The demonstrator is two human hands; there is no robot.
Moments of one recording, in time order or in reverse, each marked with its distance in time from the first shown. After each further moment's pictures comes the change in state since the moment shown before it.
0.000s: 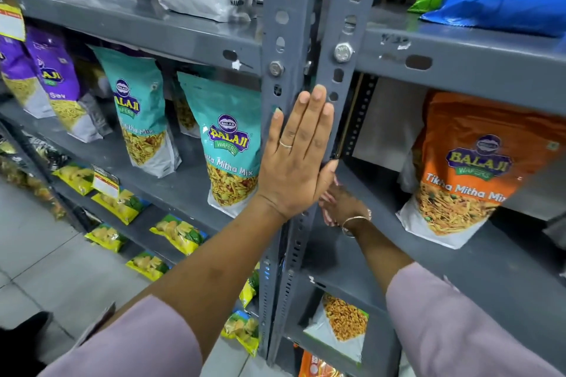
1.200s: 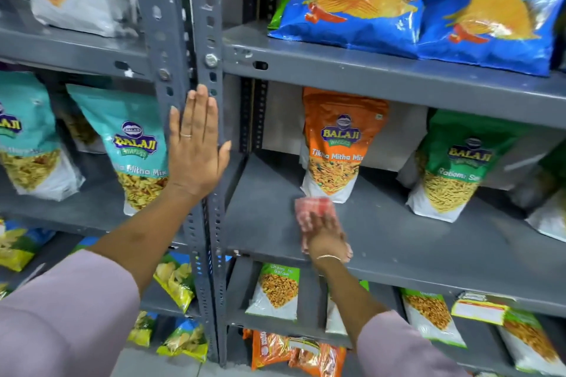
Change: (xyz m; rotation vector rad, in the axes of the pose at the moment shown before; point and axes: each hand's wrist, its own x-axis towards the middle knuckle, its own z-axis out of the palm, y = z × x) left_hand 0.007 0.008 -0.009 0.043 -0.065 -0.068; right_hand -0.176 0.071 0.004 -0.101 0.116 0.500
